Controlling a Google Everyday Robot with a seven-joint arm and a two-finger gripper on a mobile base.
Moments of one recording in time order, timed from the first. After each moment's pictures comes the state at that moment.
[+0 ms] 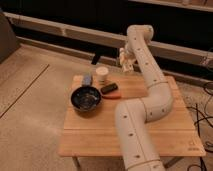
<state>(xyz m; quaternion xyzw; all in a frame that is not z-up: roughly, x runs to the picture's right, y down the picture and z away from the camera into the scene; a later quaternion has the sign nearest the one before) 0.163 -0.152 0.907 -0.17 0.07 0.65 0.73</state>
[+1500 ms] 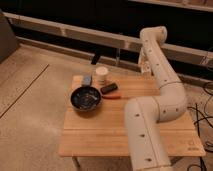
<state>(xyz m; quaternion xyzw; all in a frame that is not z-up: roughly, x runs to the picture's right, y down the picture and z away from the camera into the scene) 0.277 -0.135 0.940 -0.10 0.21 0.69 0.69</state>
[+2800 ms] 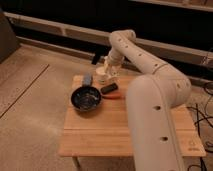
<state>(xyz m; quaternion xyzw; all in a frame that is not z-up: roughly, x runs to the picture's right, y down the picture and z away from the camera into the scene) 0.033 -0.111 0.873 -0.22 0.06 0.62 0.75</state>
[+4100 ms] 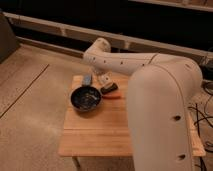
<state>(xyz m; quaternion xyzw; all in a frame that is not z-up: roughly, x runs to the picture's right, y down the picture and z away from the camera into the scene) -0.042 -0.073 0.859 -0.12 0.09 0.47 0.87</state>
